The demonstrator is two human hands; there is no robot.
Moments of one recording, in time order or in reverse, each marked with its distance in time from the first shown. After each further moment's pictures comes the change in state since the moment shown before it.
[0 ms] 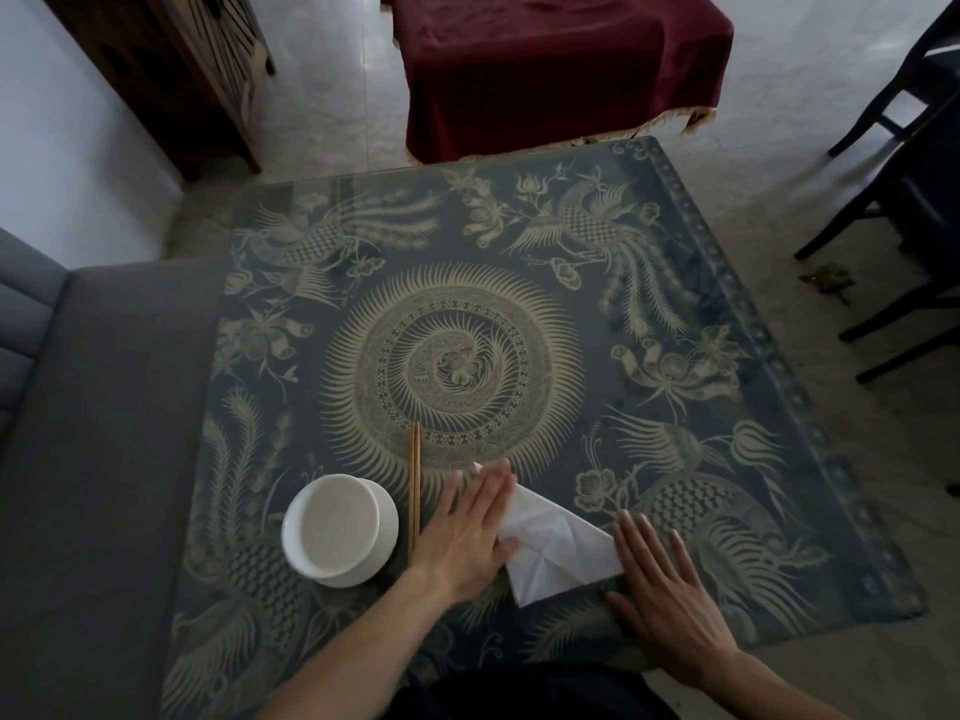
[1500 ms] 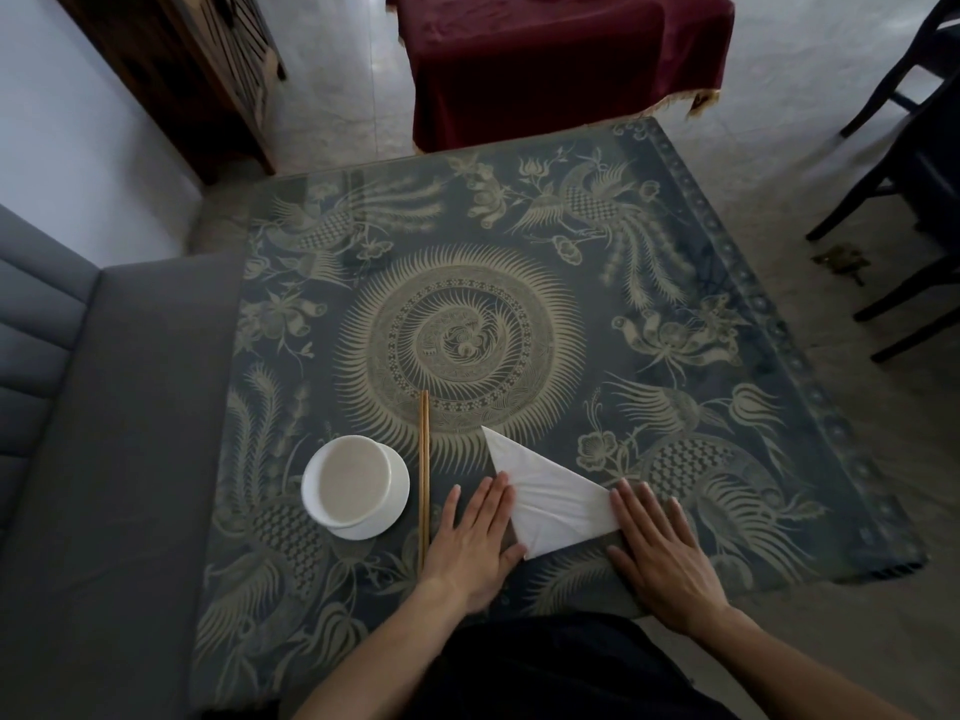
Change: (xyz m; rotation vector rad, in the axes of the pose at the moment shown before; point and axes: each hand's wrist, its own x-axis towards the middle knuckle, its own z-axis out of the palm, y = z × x) left_hand -0.047 0.035 0.031 0.063 -0.109 -0.126; right_hand -0.010 -0.006 0.018 0.066 -0.021 0.075
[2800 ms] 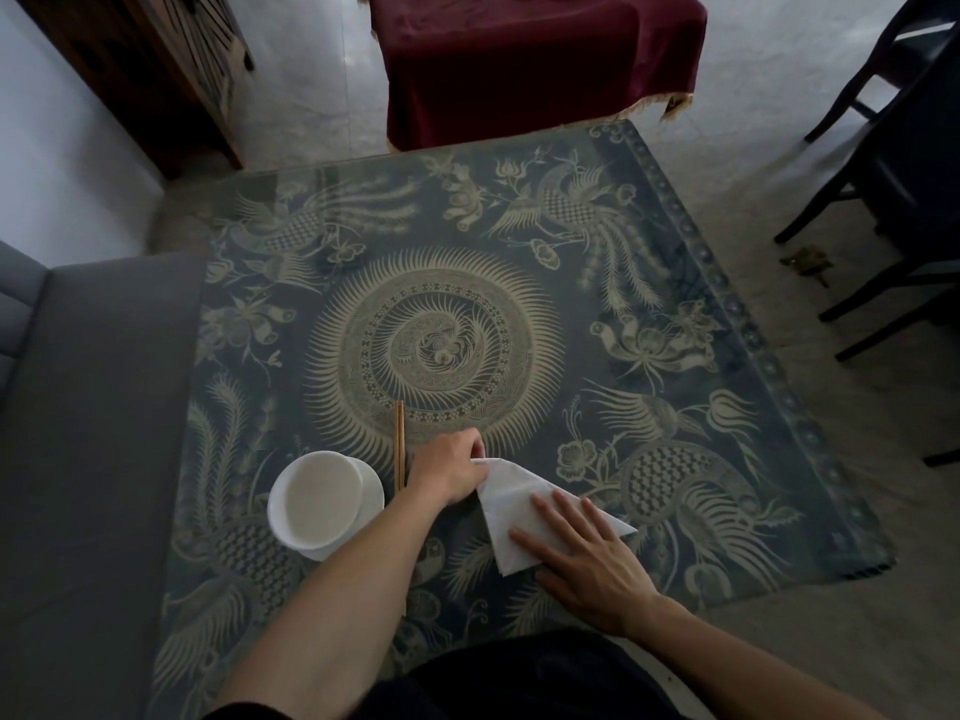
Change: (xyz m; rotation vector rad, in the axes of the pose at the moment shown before) left_hand 0.089 -0.041 -0.081 -0.527 0.055 -0.170; right_hand 0.031 -0.042 -0.010 -0.013 -0.054 -0.301
